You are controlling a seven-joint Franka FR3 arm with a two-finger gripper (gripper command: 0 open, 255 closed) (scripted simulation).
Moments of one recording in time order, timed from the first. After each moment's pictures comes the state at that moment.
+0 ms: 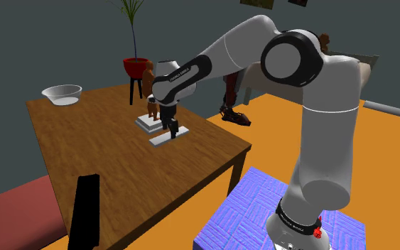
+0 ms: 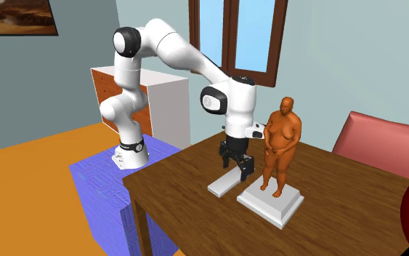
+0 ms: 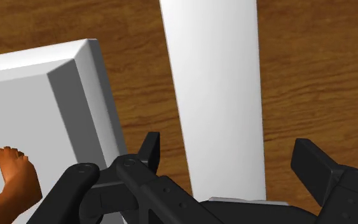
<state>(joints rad) 0.18 0.28 -0.15 -1.93 0.06 2.18 -1.25</state>
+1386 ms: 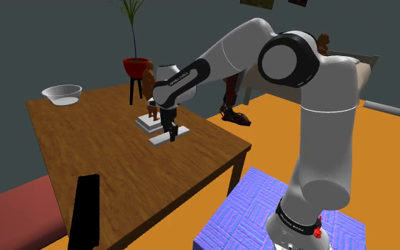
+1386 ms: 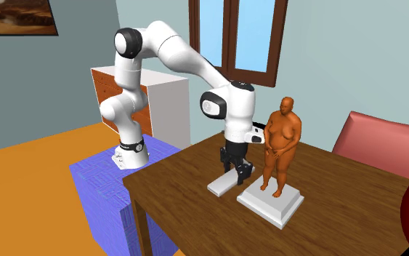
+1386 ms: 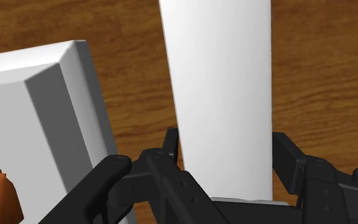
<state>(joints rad) 0.18 0.30 -0.15 -1.95 0.06 2.22 -1.26</state>
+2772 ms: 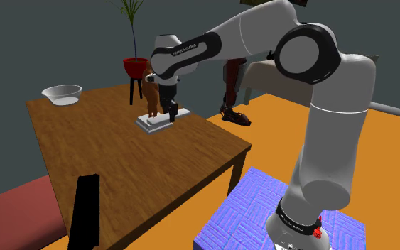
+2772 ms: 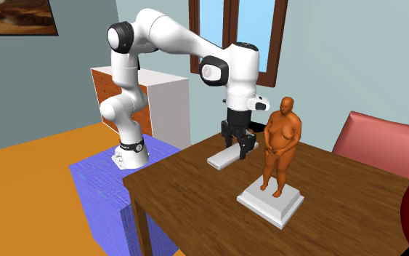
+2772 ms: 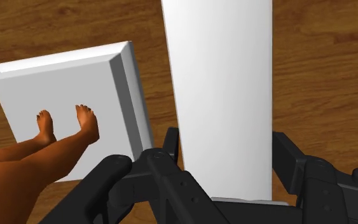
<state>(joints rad) 0.19 0.19 -0.15 -1.81 0.04 1.98 -1.24</state>
